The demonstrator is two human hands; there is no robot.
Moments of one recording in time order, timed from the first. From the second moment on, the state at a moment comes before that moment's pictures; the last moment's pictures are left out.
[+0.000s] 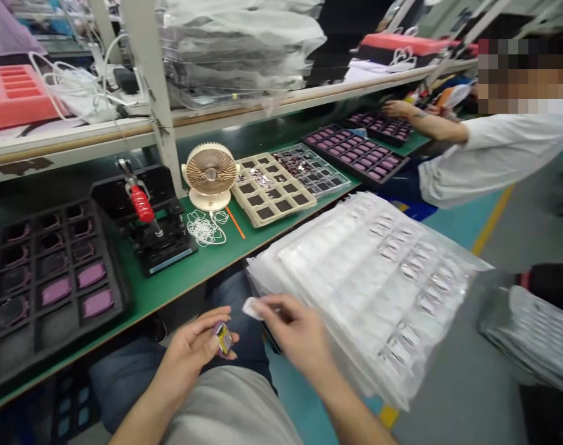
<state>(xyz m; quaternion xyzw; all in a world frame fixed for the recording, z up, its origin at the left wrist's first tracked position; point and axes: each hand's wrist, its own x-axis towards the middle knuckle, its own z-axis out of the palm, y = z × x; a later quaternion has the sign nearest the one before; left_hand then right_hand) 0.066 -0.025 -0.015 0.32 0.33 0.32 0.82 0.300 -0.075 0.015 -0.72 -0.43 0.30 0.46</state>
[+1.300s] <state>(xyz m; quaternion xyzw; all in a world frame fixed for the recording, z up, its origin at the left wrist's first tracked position) 0.017 -0.016 -0.027 0.35 0.39 0.49 0.70 0.209 -0.027 -0.015 -0.44 -0.63 0.35 0.53</state>
